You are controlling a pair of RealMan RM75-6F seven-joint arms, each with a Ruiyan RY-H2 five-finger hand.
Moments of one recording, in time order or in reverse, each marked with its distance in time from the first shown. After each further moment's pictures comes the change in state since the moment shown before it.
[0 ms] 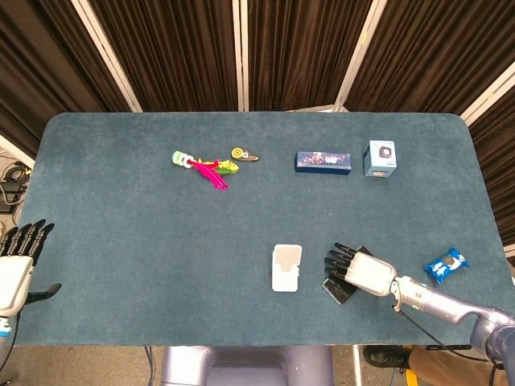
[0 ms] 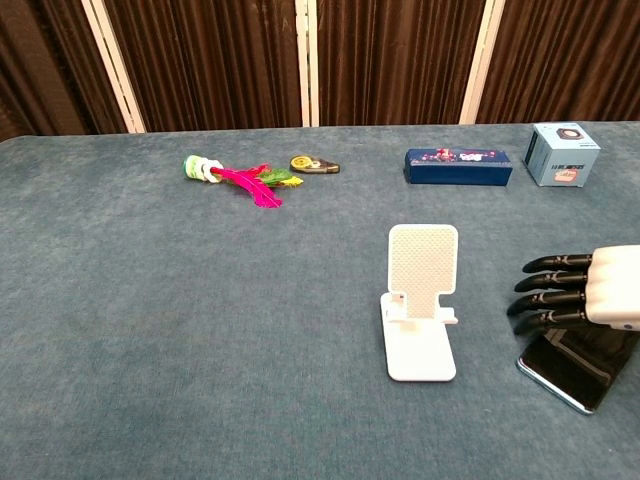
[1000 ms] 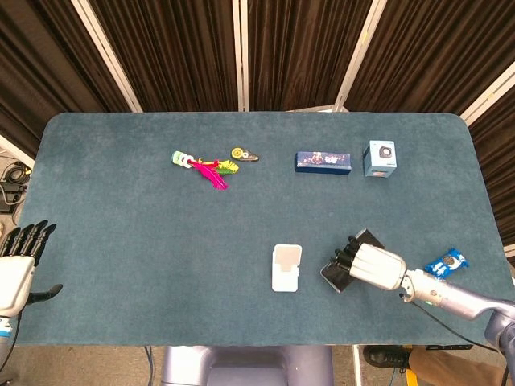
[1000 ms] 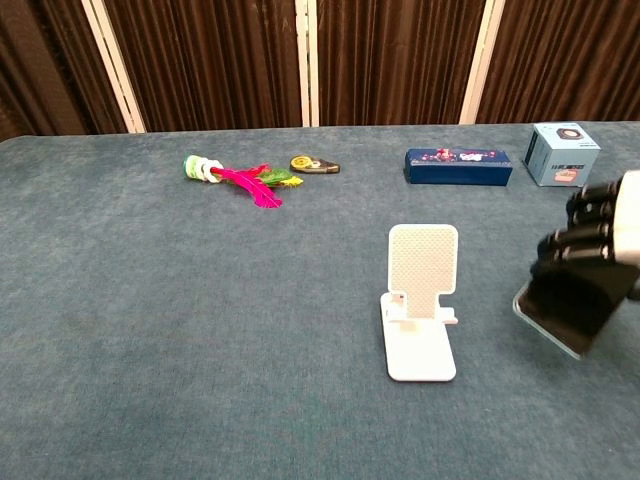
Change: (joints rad) left arm -0.005 0.007 0.005 -0.003 0.001 -0.009 -0.013; right arm -0.024 0.019 0.036 0.141 -0.023 0.340 -0.129
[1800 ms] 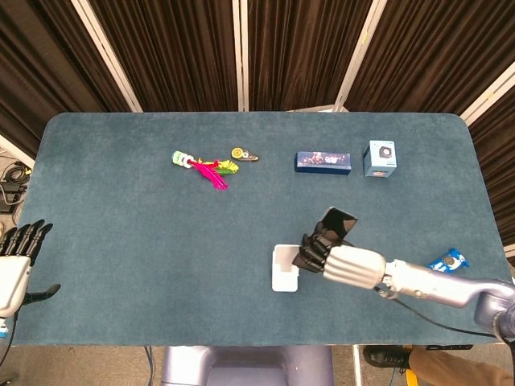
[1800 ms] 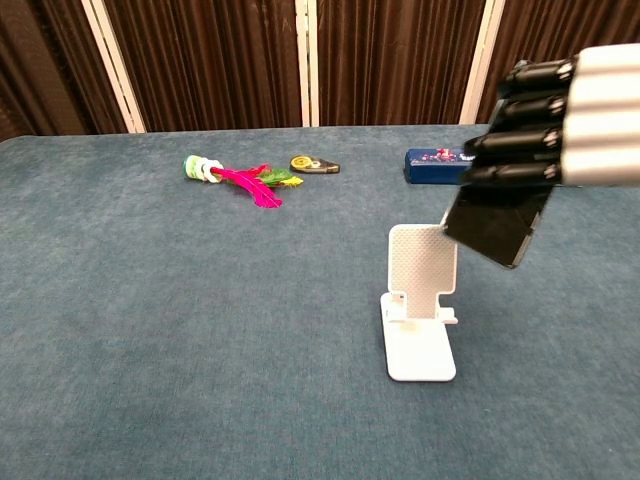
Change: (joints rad) left arm 0.002 0.017 0.001 -0.001 0.001 0.001 -0.040; right arm 0.174 0.240 0.124 -0.488 -0.120 -0.088 -0.606
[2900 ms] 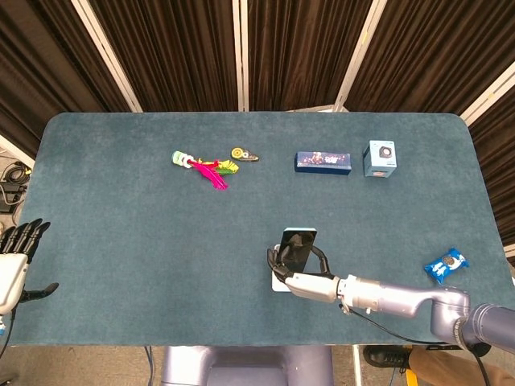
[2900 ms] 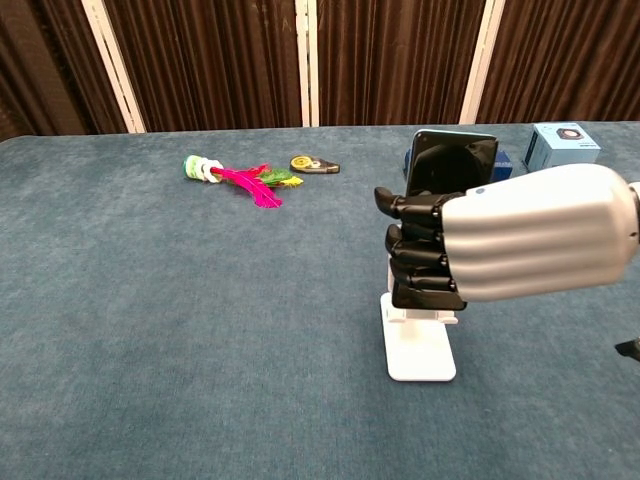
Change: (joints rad) left arm -0.013 0.017 -0.005 0.010 -0.025 -0.031 -0.045; right arm 0.048 -0.022 0.118 -0.300 -0.033 -0.522 -0.532
